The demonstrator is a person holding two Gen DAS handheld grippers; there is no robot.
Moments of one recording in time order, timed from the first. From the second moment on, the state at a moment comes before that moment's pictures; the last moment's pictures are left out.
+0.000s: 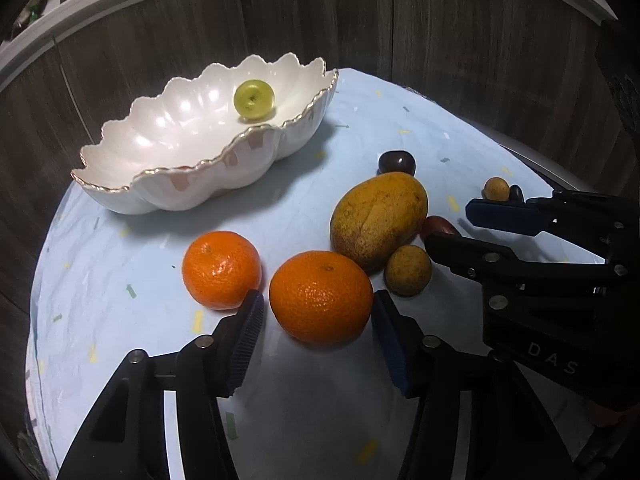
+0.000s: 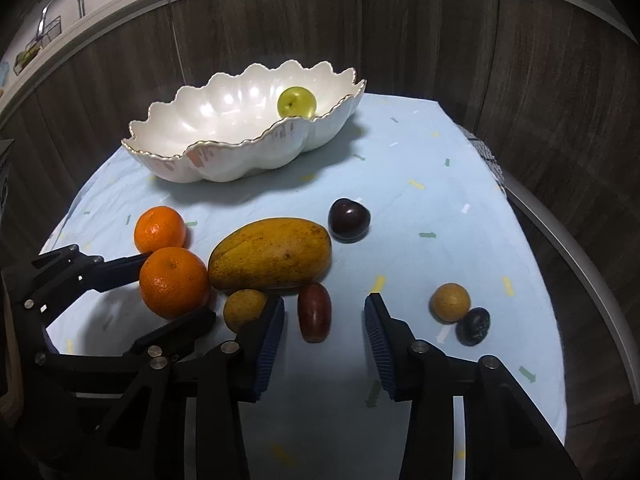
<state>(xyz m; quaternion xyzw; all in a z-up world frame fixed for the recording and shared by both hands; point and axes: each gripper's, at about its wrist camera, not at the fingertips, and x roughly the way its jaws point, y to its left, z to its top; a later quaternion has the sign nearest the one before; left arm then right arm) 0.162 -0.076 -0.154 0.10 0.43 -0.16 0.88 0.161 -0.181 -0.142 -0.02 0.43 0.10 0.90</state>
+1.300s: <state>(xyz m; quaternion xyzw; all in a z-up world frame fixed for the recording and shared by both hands) 0.151 -0.075 -0.124 0.10 0.40 -0.16 0.89 0.153 -0.179 -0.122 -0.01 0.42 0.10 0.90</state>
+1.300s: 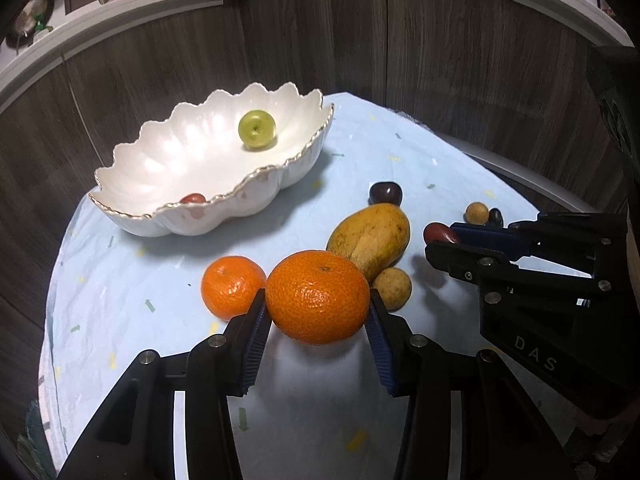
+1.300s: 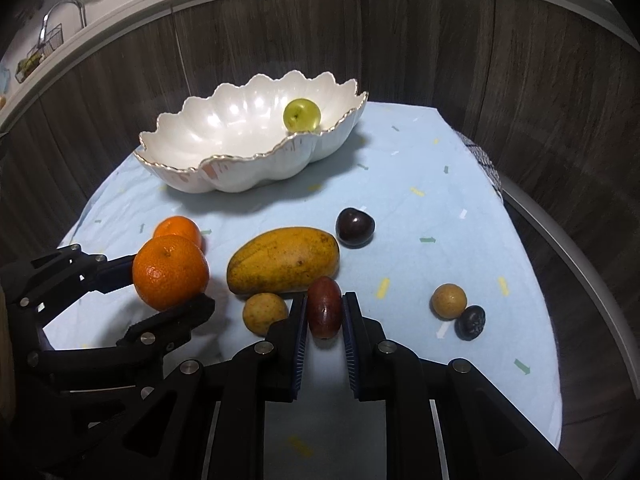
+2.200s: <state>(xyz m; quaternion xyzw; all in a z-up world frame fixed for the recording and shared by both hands) 0.151 -0.049 -0.079 0.07 0.37 -0.13 0.92 0.141 -0.166 -0.074 -0.02 0.37 0.09 0.92</state>
